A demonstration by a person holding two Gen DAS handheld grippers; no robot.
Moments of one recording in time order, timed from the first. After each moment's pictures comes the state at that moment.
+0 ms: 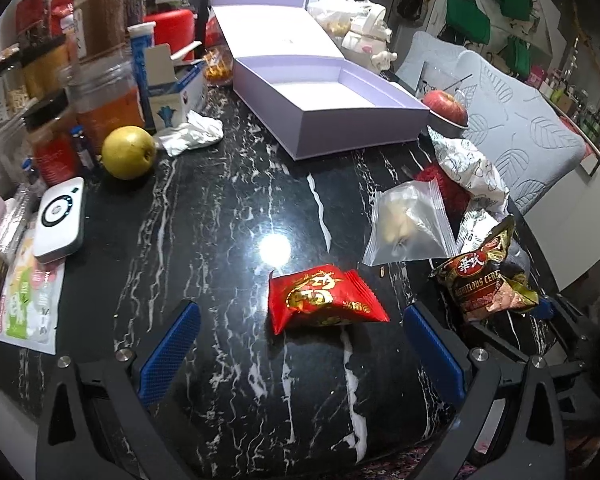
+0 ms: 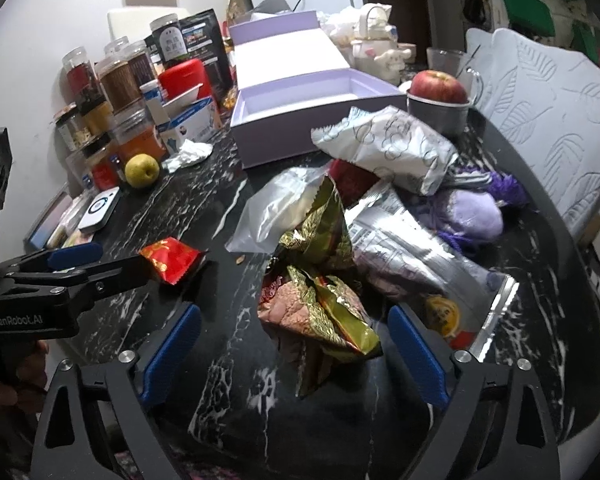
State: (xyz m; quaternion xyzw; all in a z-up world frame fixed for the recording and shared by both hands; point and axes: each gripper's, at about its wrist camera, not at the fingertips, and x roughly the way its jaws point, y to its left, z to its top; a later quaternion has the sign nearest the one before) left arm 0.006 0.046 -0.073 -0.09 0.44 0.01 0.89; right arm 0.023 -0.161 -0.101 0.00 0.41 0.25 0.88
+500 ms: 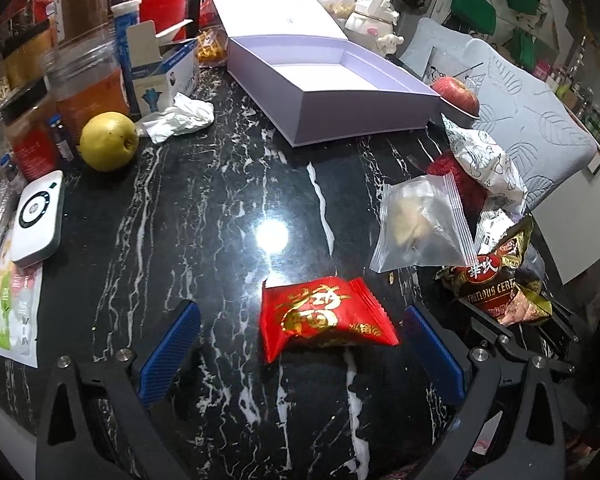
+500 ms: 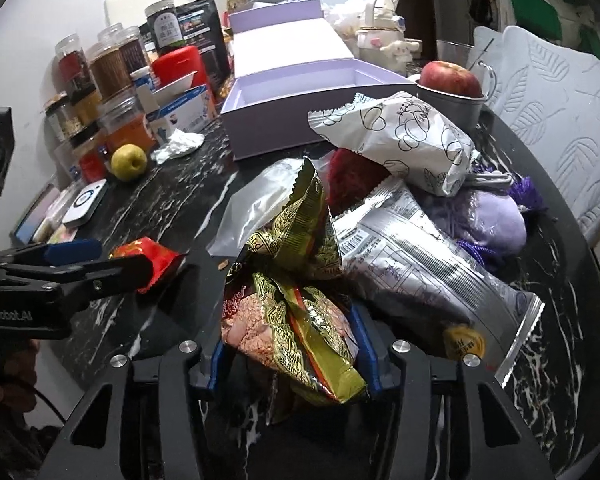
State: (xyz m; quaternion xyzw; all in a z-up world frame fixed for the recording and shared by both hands) left arm 0.029 0.046 -0.089 -0.09 0.47 0.01 0.88; right arm 0.042 -0.153 -0.117 -0.02 0.41 0.25 0.88
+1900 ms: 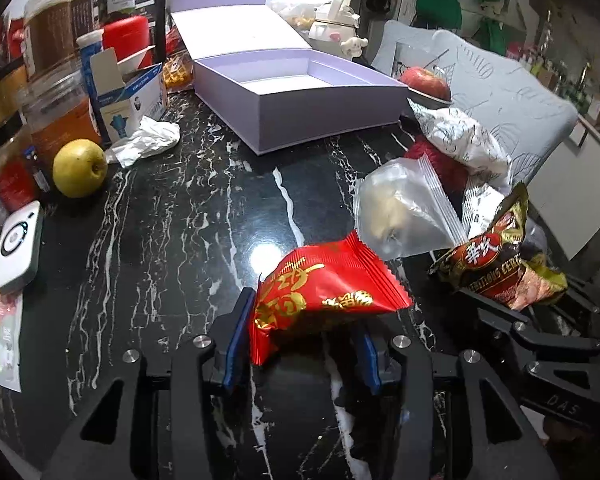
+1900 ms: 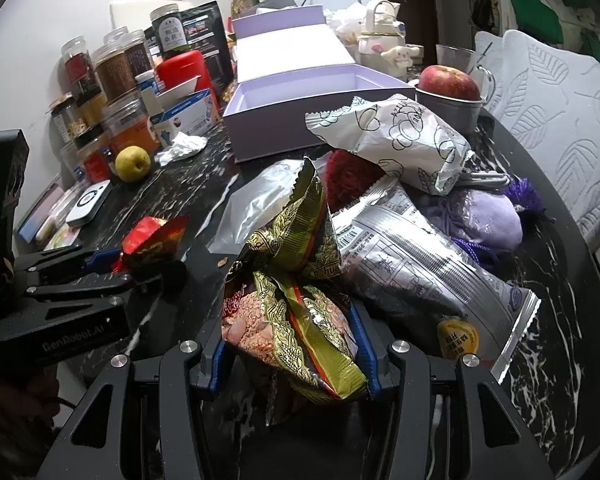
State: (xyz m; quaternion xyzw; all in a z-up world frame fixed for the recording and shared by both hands) left arm 0.023 0.025 -0.103 -0.05 0.43 -0.02 0.90; right arm 0.038 -0.157 -0.117 -0.01 0.40 0.26 0.88
